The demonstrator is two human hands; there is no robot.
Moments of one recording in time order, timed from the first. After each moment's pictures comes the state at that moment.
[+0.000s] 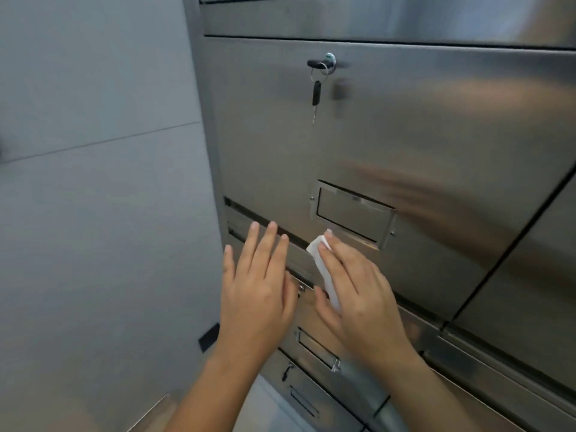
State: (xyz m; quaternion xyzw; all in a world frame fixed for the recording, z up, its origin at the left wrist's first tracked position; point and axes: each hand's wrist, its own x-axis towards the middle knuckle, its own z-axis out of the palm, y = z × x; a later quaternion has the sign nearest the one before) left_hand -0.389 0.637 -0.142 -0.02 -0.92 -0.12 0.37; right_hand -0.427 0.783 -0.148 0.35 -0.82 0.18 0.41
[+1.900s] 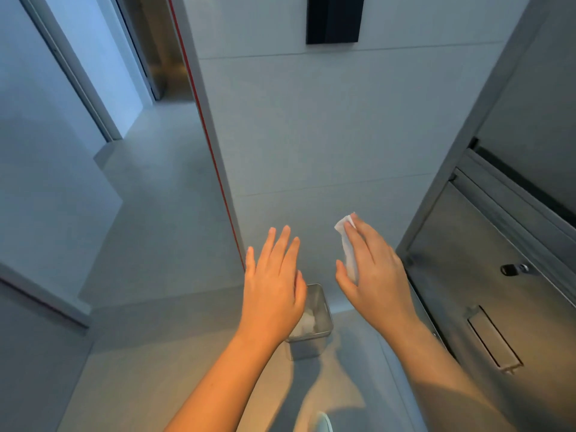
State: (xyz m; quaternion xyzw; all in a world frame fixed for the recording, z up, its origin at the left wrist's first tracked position) left_hand -0.144 0.518 -0.227 0.33 -0.91 -0.07 0.26; right_hand -0.281 0.598 -0.225 0.56 -0.74 0.31 0.19
